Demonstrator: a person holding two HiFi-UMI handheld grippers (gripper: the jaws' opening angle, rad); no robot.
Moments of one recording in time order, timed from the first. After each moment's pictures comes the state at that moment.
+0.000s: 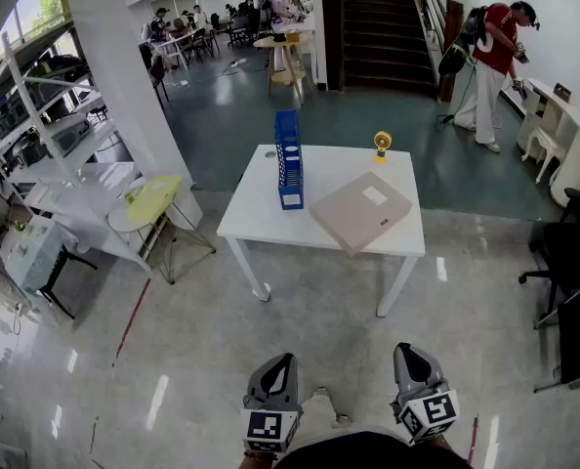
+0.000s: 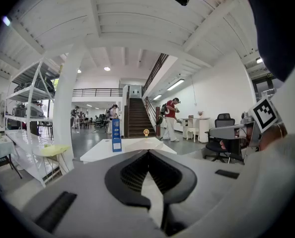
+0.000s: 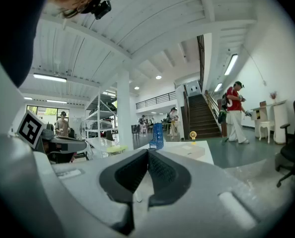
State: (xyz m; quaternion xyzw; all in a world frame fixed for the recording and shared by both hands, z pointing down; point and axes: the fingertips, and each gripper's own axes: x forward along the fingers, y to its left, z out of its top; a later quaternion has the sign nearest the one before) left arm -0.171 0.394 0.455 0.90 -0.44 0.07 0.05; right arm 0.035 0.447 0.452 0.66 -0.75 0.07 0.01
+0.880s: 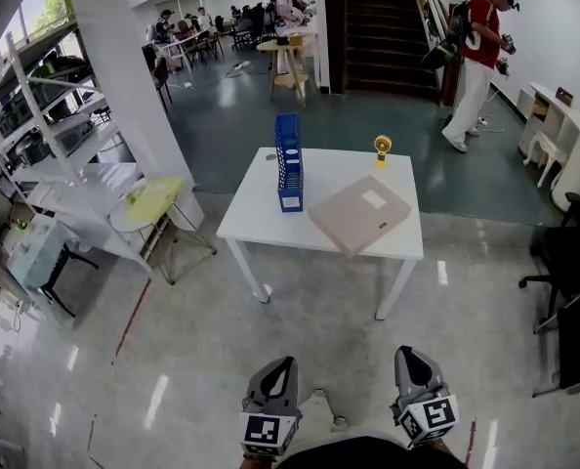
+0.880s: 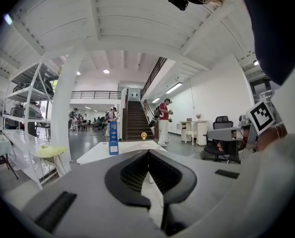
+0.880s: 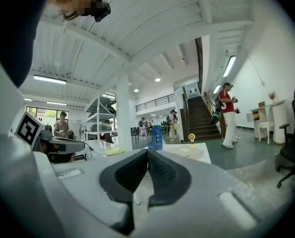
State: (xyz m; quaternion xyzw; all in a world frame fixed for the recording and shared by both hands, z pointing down) left arm -0.162 0.412 0.450 0.90 -0.42 0.05 0.04; right arm 0.045 0.461 0.448 0.66 -0.75 0.06 0.00
